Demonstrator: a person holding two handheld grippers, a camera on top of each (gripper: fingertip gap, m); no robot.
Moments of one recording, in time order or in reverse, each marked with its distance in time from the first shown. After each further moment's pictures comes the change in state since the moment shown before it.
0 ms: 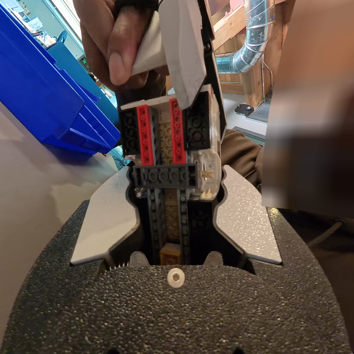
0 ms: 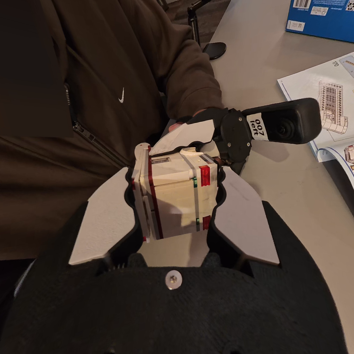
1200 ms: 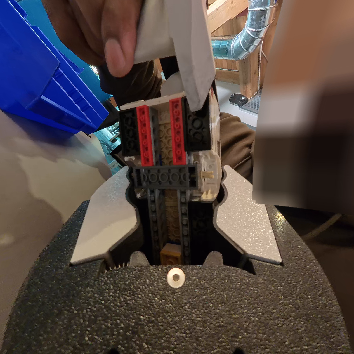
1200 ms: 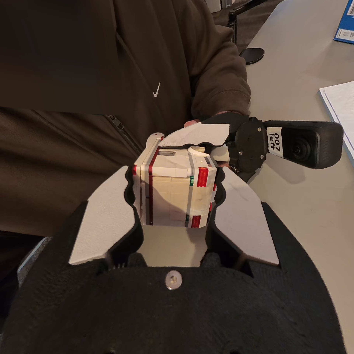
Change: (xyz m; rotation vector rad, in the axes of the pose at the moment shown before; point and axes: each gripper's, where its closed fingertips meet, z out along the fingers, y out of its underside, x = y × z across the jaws) left arm 0.004 0.028 0.014 -0.076 0.035 -0.077; right arm -0.027 0.014 0.003 0.040 -0.151 -0.078
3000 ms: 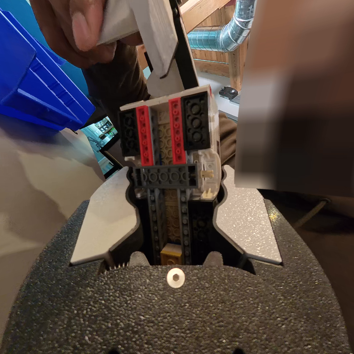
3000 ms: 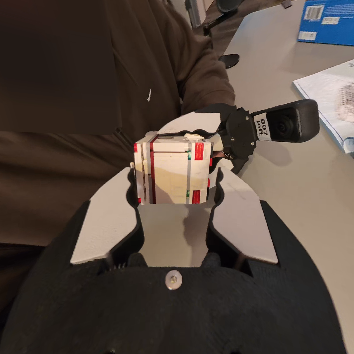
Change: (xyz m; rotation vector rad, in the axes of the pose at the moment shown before) left arm 0.006 0.006 0.003 -0.032 0.061 0.001; right arm -0.009 0.010 -0.018 0.079 0.112 0.080
